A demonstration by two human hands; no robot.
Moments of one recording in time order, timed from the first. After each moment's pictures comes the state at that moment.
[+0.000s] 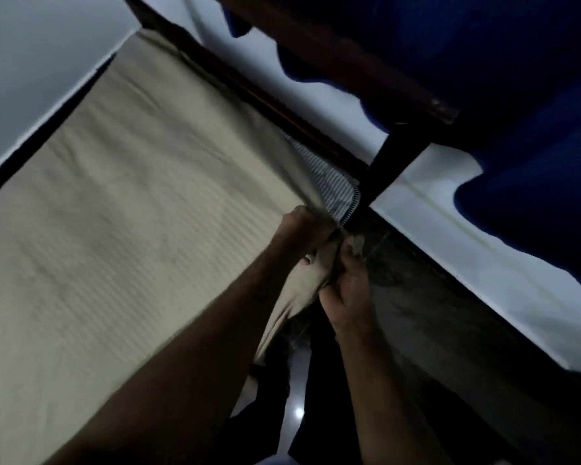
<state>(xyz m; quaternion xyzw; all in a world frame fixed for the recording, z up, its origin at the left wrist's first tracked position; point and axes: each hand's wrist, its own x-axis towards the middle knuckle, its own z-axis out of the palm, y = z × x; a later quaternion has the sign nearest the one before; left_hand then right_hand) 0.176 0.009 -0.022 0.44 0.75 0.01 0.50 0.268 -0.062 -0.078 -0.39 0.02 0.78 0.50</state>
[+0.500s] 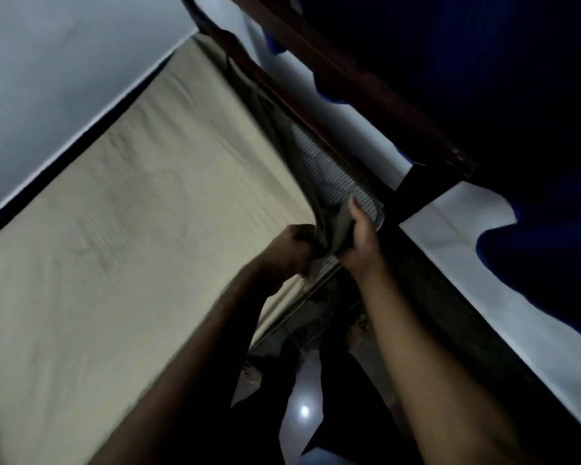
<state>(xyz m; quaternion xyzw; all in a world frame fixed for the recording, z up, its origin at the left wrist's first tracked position) 0.156 0.002 -0.004 0.30 0.72 0.22 0.59 0.268 0.072 -0.104 -0.43 -0.02 0.85 0.30</state>
